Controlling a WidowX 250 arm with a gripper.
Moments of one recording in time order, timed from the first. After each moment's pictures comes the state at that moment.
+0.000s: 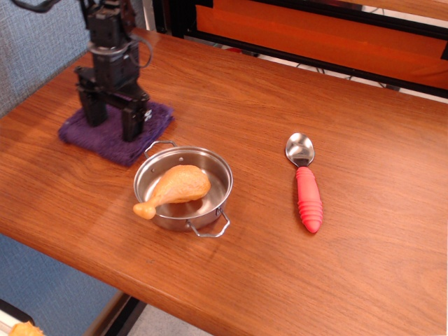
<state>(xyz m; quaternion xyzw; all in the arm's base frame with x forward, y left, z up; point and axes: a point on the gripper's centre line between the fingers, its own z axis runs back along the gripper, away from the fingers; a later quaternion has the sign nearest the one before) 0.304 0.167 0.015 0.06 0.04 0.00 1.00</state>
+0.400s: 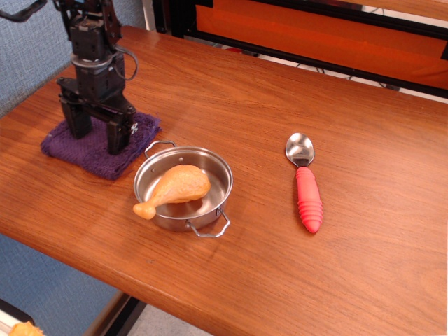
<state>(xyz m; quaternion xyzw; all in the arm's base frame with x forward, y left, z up) 0.281 0.167 0.014 0.06 0.04 0.01 1.00</state>
